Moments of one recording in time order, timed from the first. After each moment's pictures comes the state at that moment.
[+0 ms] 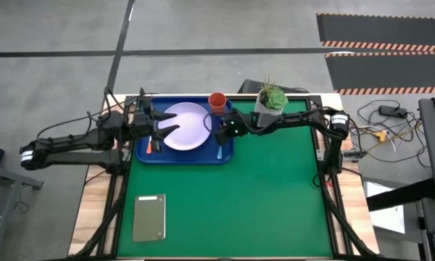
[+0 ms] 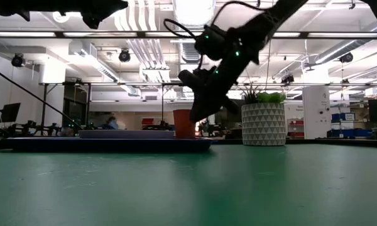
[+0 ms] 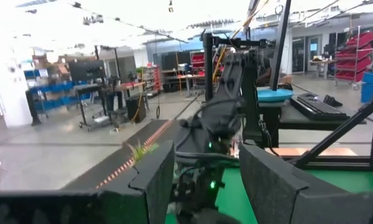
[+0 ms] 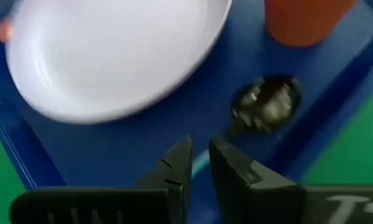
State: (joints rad) left arm 0.23 0.63 0.53 0.27 0.00 0.11; right arm -0.28 1.89 1.22 -0.15 0.07 0.57
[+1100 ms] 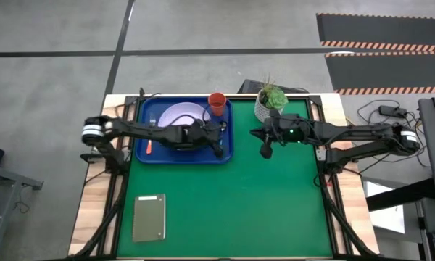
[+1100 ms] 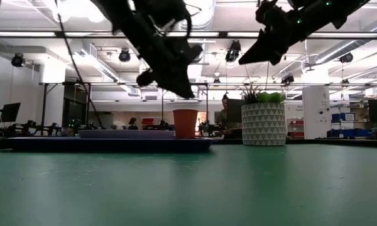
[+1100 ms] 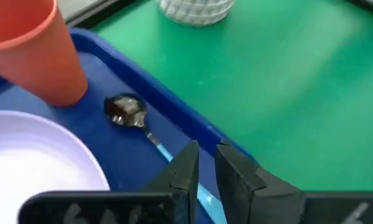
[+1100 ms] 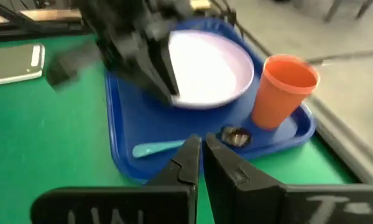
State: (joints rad) left arm 0.09 1.68 1.14 -0.22 -0.39 -0.49; right arm -0.19 1.10 0.70 -0.06 0.08 0.00
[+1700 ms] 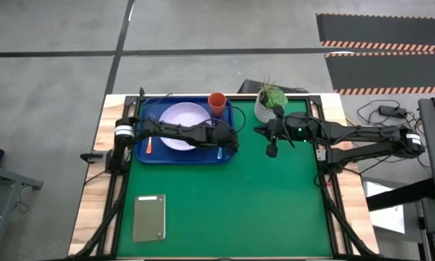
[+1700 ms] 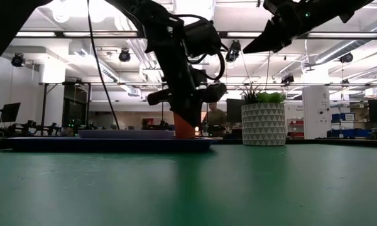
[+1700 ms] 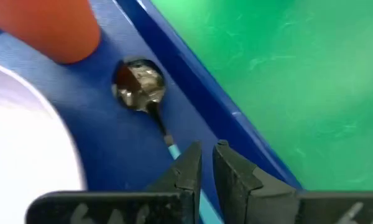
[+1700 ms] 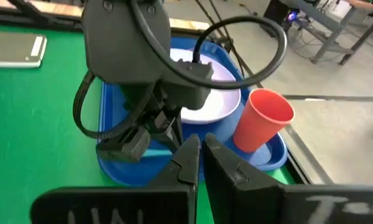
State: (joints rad) left arm 0.12 2.01 1.45 -0.48 -0.48 -0.73; right arm -0.19 1.01 0.70 -0.07 0.08 -0.19
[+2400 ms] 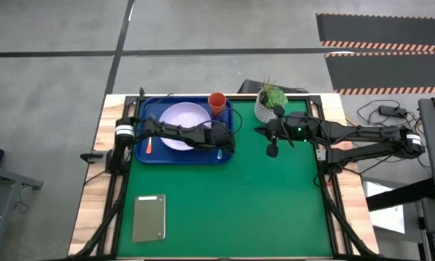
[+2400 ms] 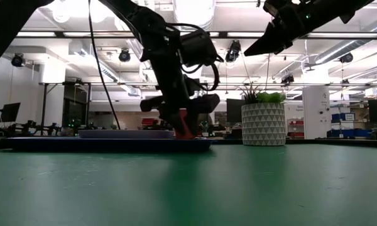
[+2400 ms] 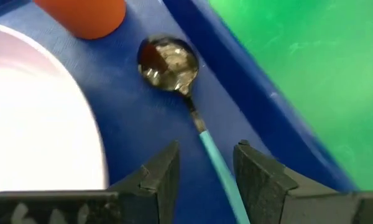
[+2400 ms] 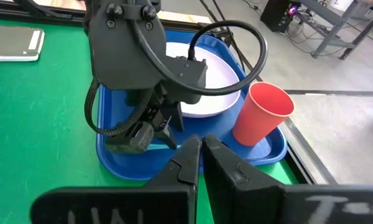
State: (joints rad) left arm 0.13 2.01 1.38 -0.46 -0.51 -0.78; right arm -0.20 1.00 0.70 -0.10 0.07 -0.19
